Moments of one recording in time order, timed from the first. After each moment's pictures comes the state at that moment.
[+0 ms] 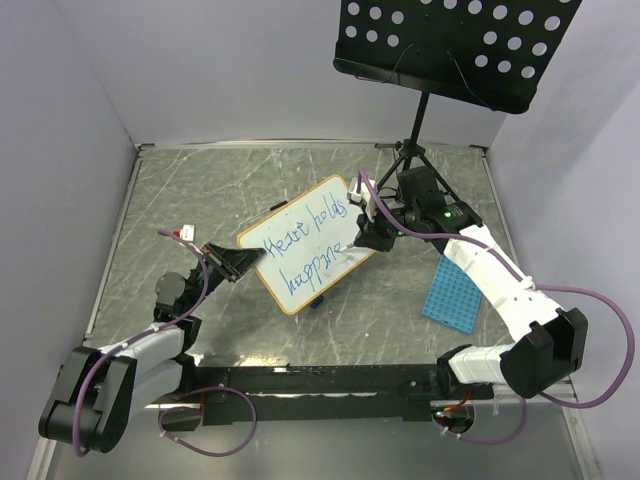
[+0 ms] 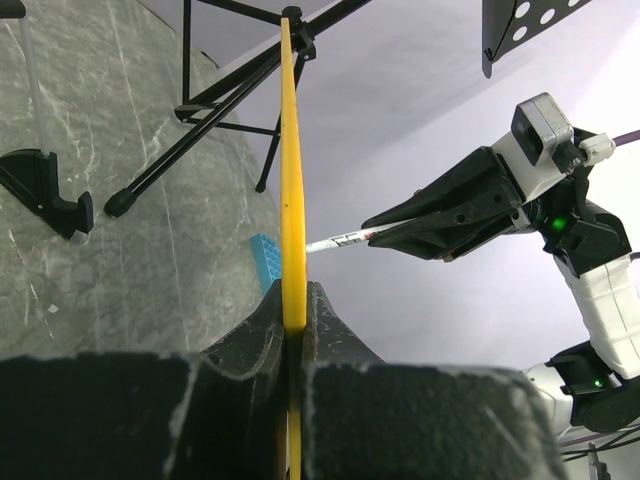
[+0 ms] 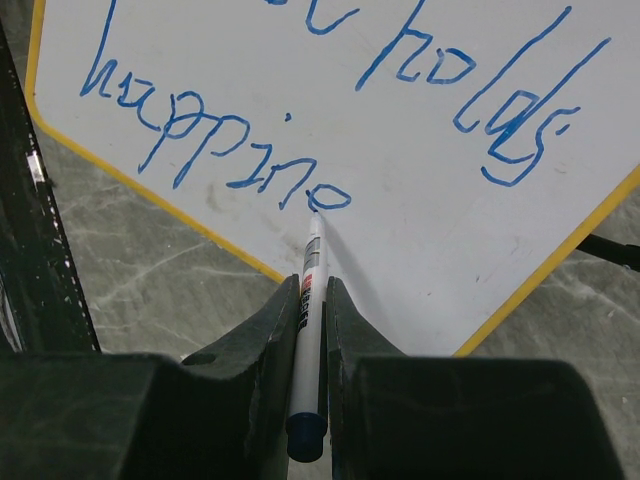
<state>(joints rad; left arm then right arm) -0.23 1.04 0.09 1.18 0.50 -1.22 0.43 1.30 1.22 -0.73 -0.62 -0.56</state>
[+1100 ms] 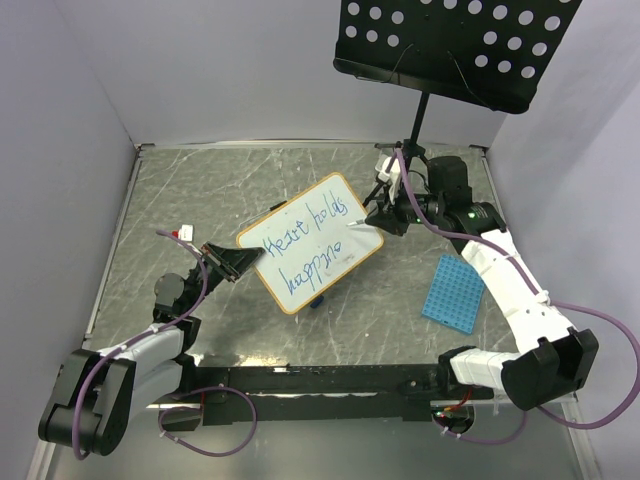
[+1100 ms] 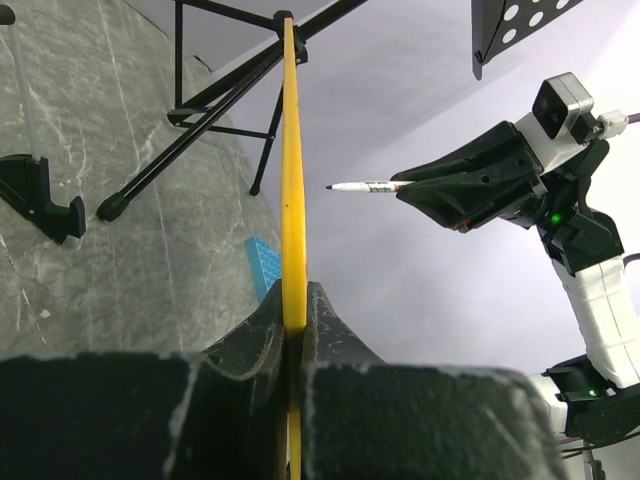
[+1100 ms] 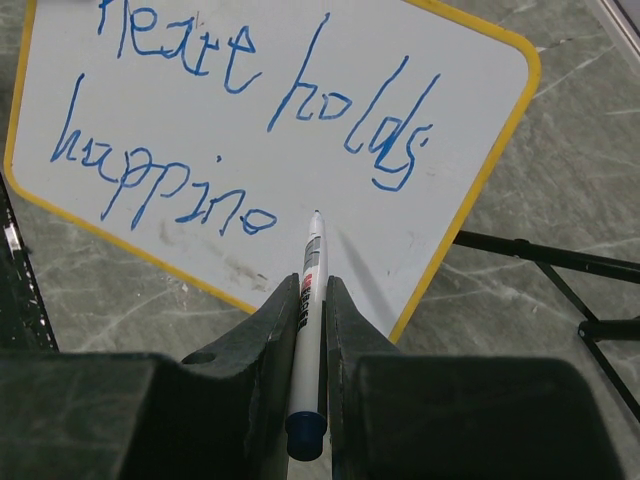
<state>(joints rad) -0.23 1.02 0.09 1.19 0.50 -1.23 0.30 1.23 1.24 -0.62 -0.69 -0.48</state>
